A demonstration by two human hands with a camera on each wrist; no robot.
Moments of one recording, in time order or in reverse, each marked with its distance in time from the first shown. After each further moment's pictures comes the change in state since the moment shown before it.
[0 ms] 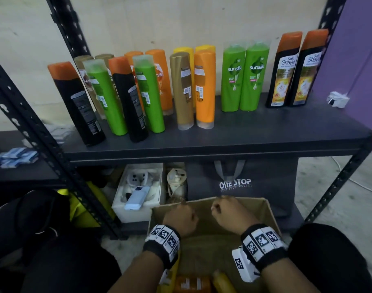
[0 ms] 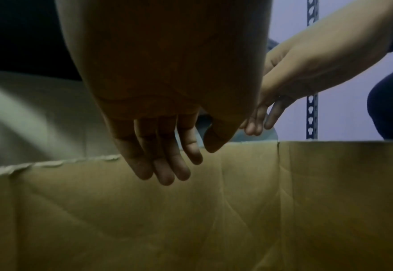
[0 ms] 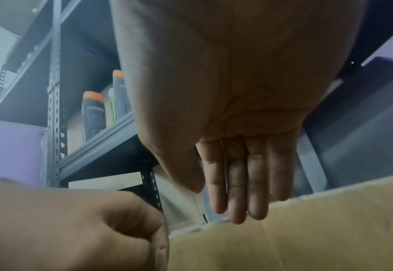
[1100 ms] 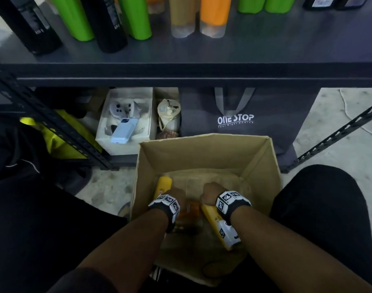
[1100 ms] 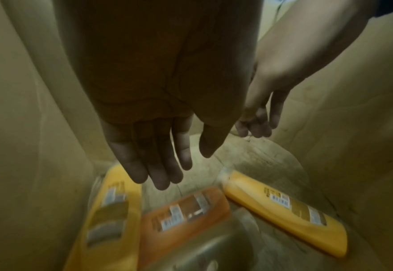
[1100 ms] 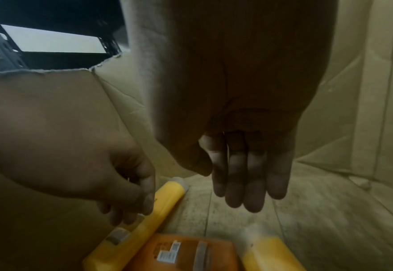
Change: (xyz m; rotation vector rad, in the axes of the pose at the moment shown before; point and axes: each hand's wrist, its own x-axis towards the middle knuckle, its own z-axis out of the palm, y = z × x) left_hand -0.020 -0.035 0.165 0.260 -0.626 -0.090; right_hand 0.014 0.062 0.179 -0.118 -0.670 0.286
